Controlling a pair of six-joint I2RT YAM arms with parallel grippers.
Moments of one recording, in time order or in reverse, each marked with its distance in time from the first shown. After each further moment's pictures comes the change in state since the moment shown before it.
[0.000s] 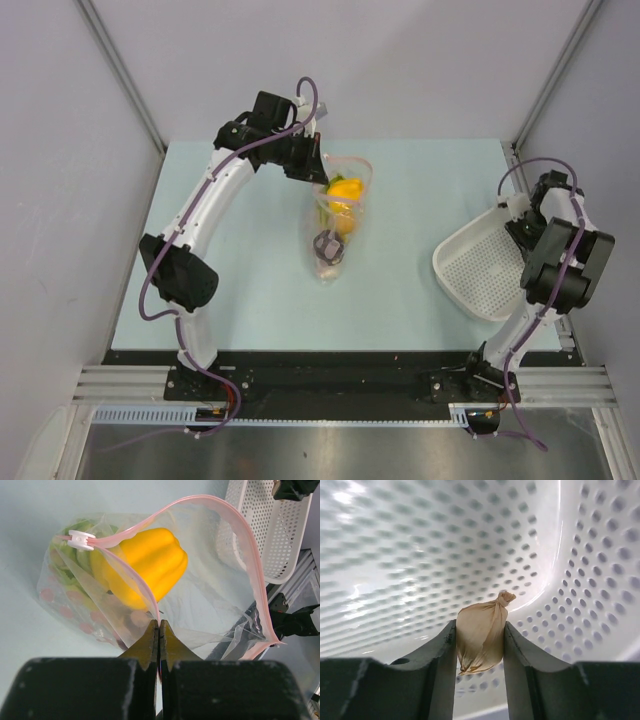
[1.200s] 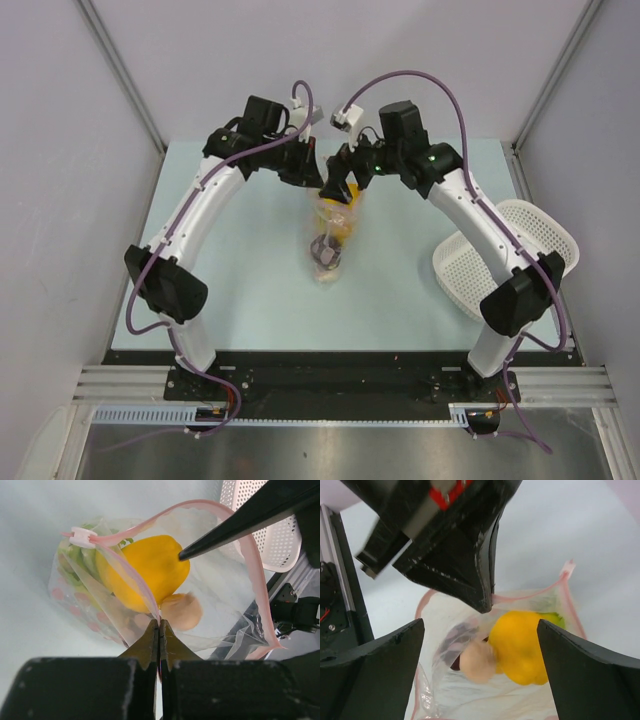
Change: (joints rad) left arm 0.000 -0.107 -0.109 0.037 0.008 0.063; right arm 0.988 -0.209 0.430 0.235 -0.737 0.648
